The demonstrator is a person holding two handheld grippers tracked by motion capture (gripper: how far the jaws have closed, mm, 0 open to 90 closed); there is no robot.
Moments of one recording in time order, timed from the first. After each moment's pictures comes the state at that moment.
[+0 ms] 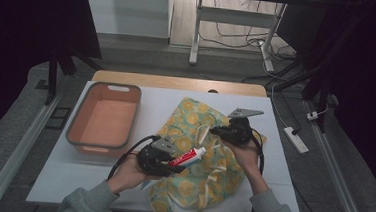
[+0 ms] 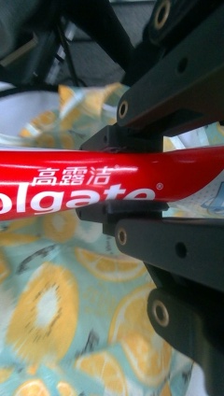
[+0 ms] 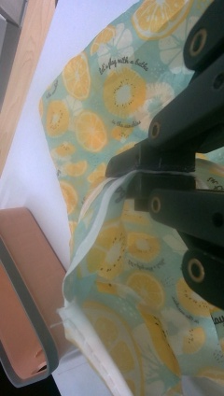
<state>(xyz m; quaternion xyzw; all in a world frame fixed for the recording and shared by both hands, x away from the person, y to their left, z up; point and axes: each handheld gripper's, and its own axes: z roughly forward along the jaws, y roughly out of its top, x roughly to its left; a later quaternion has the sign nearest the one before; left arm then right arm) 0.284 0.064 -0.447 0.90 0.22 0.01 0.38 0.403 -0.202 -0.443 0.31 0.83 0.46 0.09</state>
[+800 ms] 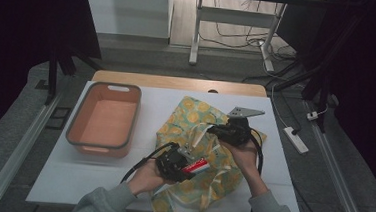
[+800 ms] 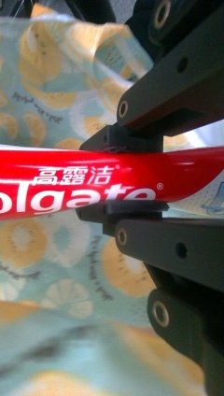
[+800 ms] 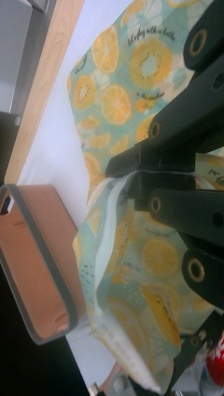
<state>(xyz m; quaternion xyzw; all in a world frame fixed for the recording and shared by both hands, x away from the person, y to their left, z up) 0.299 0.016 -0.468 0.92 0.23 0.00 0.32 0.388 -0.192 -0.425 0.28 0.82 0.49 0.09</state>
